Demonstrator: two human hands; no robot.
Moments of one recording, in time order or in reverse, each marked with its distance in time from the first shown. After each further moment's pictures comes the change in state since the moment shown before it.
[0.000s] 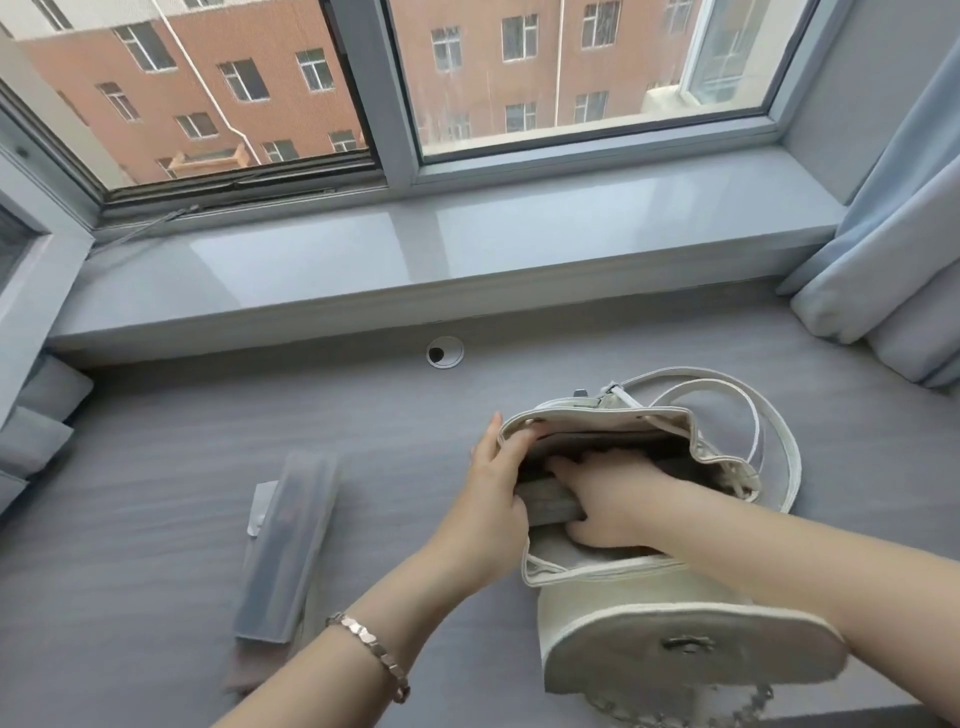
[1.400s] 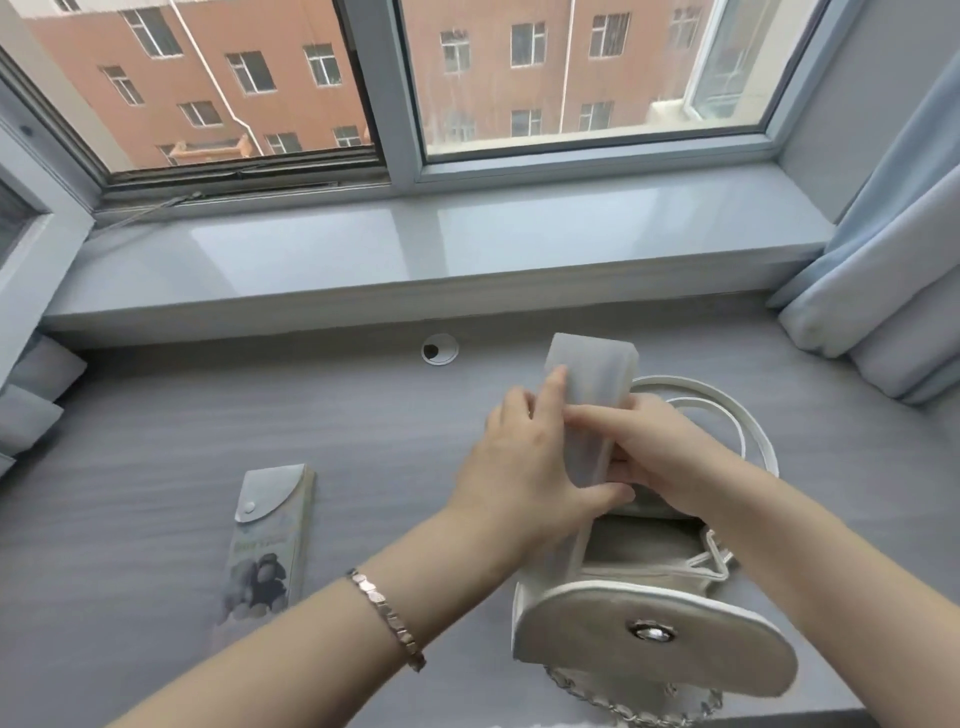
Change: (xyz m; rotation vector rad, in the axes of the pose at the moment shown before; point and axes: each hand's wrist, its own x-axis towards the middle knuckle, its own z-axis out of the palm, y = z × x) left_hand -0.006 0.067 -0.007 0.324 0.072 0.095; right_hand -0.038 0.015 -0.052 1.717 0.106 0.126
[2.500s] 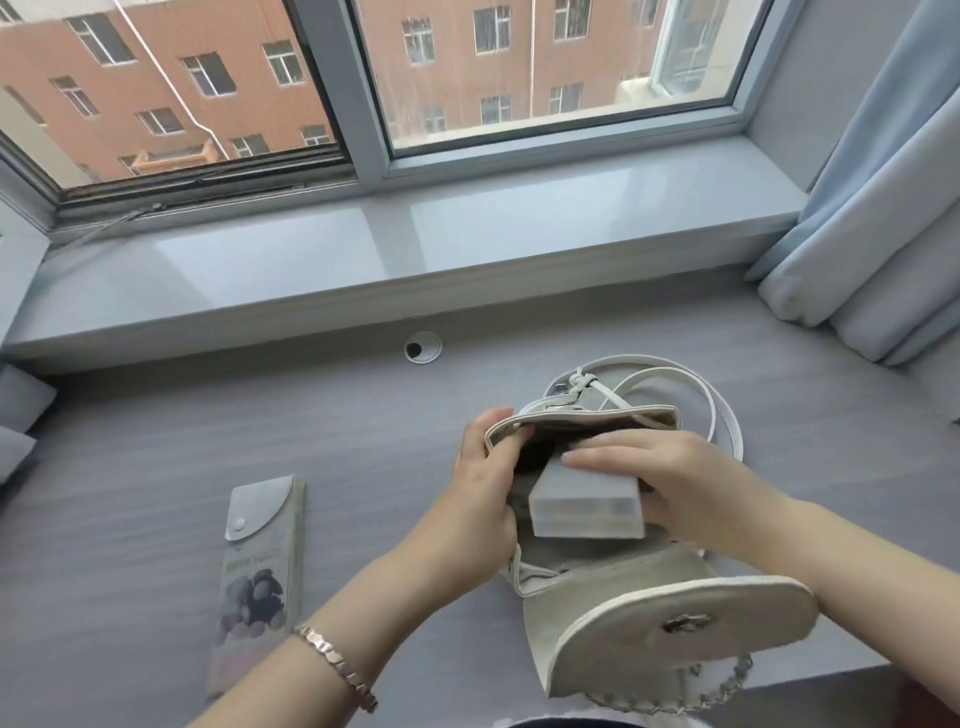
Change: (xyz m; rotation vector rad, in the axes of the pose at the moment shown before) left_hand -0.012 -0.046 0.015 -0.181 -0.155 0.071; right_hand -0.023 0.037 -0.036 -1.119 -0.058 -0.834
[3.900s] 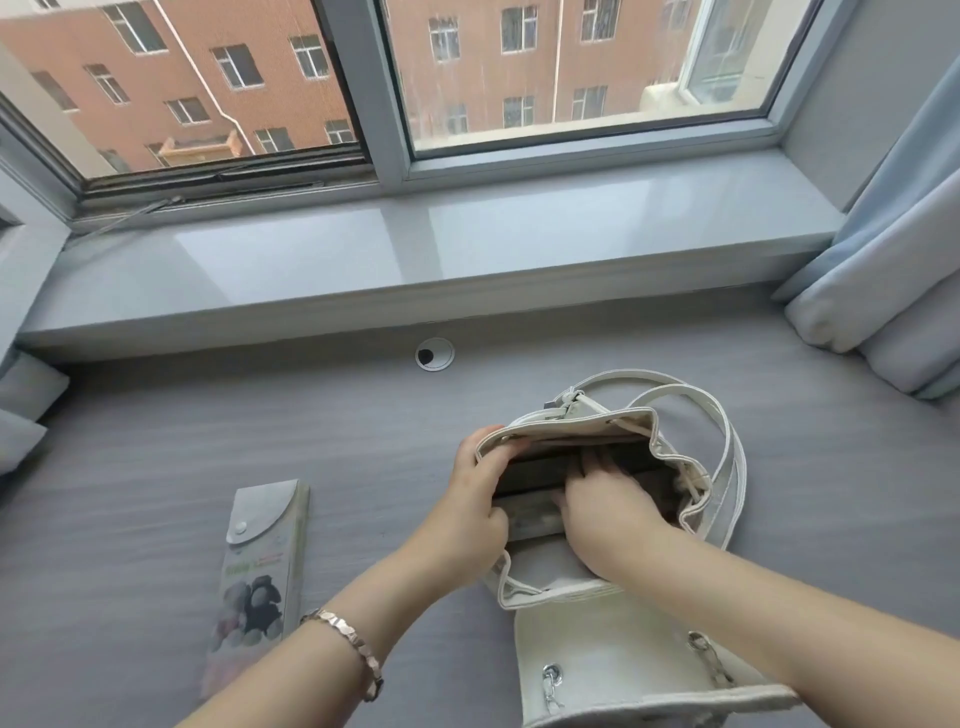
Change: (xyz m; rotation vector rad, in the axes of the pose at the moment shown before) left_hand 0.022 -0.034 0.009 -0.182 0.092 -0.087; right_hand 0.053 0.000 0.070 -0.395 -0.405 0.685
